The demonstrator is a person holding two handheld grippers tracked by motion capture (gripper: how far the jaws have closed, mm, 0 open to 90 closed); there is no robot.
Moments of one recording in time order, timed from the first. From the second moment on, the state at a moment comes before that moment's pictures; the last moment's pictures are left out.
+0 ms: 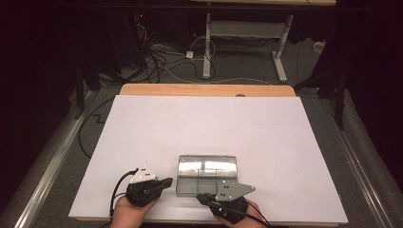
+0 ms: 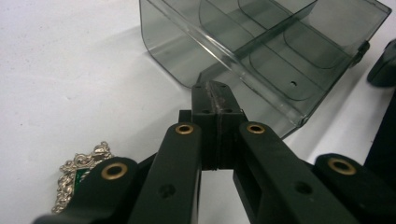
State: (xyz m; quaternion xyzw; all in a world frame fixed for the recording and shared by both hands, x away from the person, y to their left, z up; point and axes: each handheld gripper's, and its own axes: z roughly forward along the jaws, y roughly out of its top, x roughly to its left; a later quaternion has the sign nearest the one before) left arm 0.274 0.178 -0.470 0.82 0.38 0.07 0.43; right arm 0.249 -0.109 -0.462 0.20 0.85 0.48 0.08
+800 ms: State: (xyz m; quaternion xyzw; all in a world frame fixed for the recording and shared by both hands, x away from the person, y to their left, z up) left arm 0.268 0.165 -0.476 0.85 0.37 0.04 0.38; right arm 0.250 -0.125 -0.484 0.25 0.87 0.43 0.06
